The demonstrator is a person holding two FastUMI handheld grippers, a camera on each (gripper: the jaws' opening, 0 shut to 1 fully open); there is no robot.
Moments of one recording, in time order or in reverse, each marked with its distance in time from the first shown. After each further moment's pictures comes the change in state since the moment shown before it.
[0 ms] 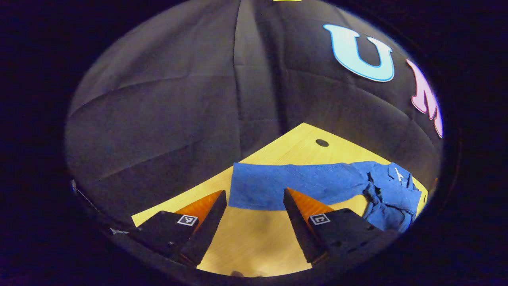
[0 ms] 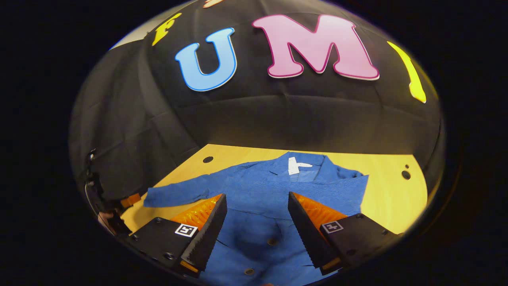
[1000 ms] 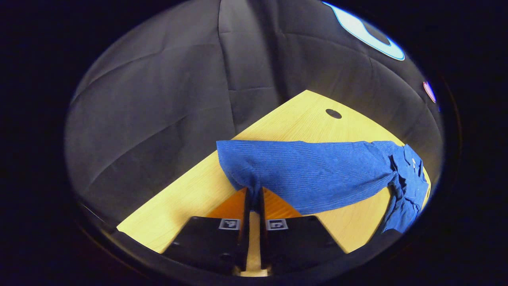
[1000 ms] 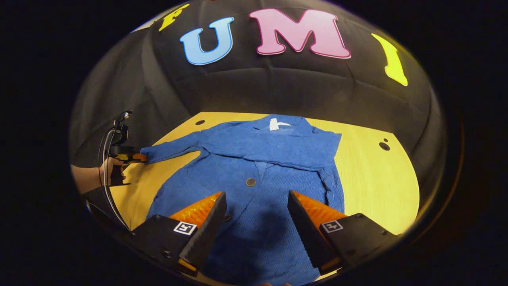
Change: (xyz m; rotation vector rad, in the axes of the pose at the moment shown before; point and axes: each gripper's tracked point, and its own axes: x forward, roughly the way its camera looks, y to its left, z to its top) left arm 0.075 -0.020 -0.020 0.030 0.197 -0.059; right arm -0.077 -0.035 -0.110 0.025 0.169 -0.054
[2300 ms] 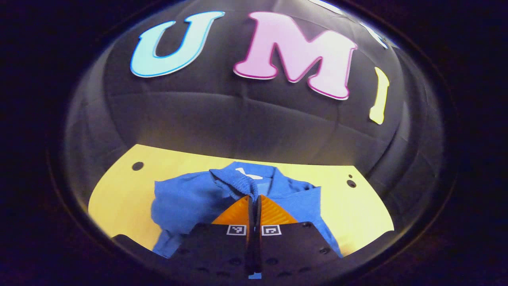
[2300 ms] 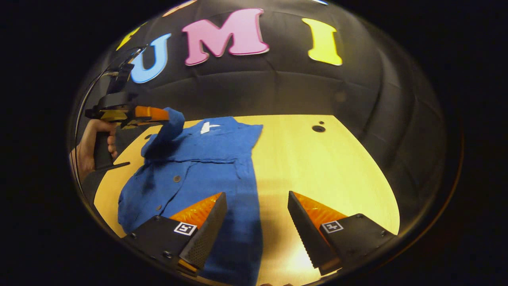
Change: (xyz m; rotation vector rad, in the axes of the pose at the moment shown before) left arm -0.185 -0.507 -0.030 0.455 -0.220 -0.651; right arm -0.065 -0.172 -0.027 0.183 -0.044 -0.310
